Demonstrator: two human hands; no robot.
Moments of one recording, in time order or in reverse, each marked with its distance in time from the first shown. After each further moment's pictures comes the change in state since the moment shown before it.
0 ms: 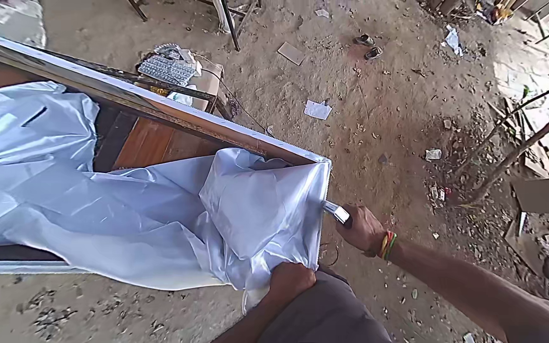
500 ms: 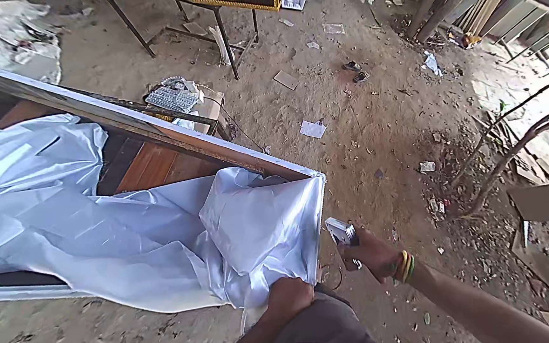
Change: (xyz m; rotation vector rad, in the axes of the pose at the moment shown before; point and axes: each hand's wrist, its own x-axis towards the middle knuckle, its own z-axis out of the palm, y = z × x) left_hand 0.001 -0.003 0.013 0.084 0.088 0.071; right_hand -0.035 0.010 0.000 0.597 -0.177 0.118
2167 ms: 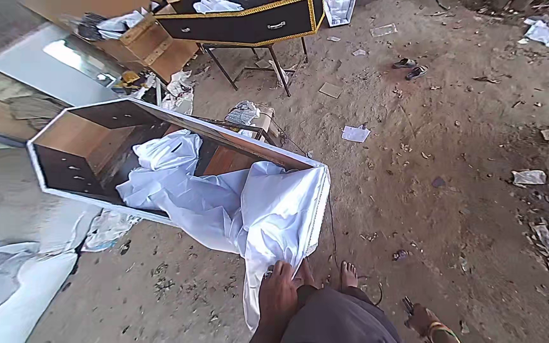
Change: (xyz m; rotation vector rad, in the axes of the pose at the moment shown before) left_hand 0.006 0.046 0.123 -0.069 1.122 -0.392; right_hand 0.016 0.307 0.019 -0.330 -0.082 0.423
